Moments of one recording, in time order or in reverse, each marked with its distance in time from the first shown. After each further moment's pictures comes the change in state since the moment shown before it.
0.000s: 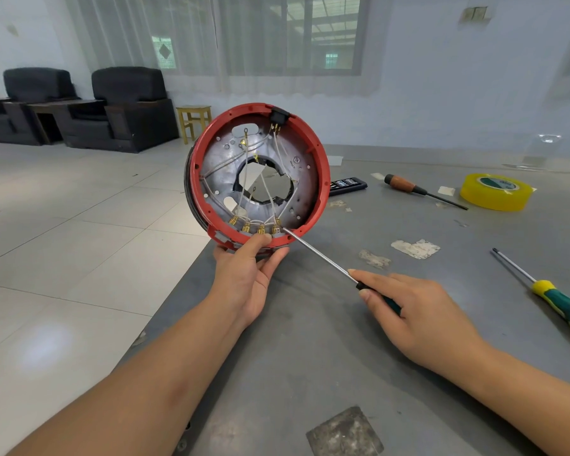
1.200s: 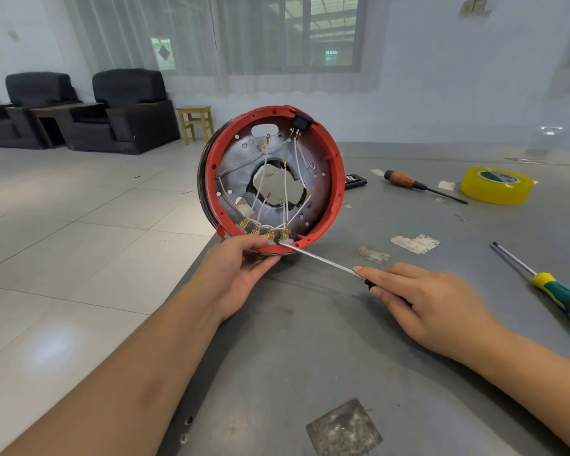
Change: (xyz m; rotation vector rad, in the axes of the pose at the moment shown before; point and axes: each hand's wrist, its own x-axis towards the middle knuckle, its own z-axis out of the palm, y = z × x) left_hand -0.009 0.031 -0.004 0.247 -0.077 -0.188; right_hand -0.001 0.014 -0.015 -0.219 -0.079 -0.089
